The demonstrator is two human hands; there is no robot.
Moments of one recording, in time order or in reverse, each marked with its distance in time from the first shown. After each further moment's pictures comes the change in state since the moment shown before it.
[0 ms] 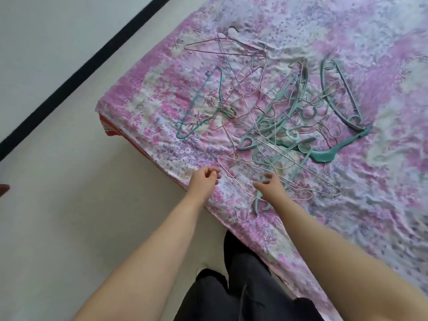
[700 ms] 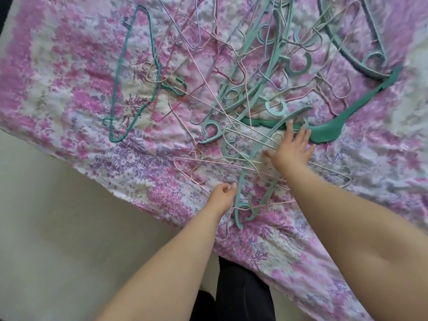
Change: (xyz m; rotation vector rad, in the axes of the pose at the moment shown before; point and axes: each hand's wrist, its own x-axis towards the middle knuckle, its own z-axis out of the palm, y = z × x) left_hand 0.170 -0.063 0.206 0.253 -0.379 -0.521; right_hand 0.277 0.046 -0.106 -0.741 0.278 0.124
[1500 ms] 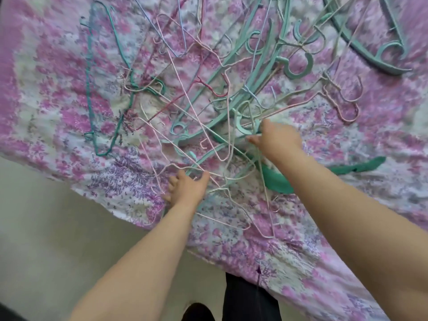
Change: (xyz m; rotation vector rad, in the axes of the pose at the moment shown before) left_hand 0.058 0.042 -0.071 0.544 0.551 -0.148; right_hand 0.036 -0.055 -0.049 -0.182 -0.012 -0.267
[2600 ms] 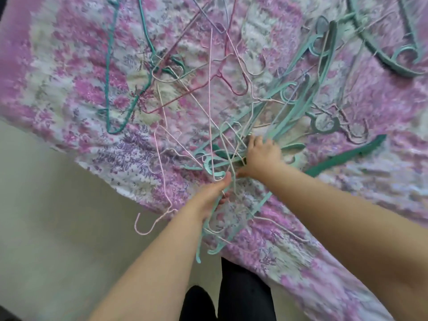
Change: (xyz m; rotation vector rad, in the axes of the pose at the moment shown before) left_hand -0.026 -0.043 0.036 -0.862 -0.786 -0.075; right_hand -0.050 -0.060 0.065 -0.466 -0.185 -0.155
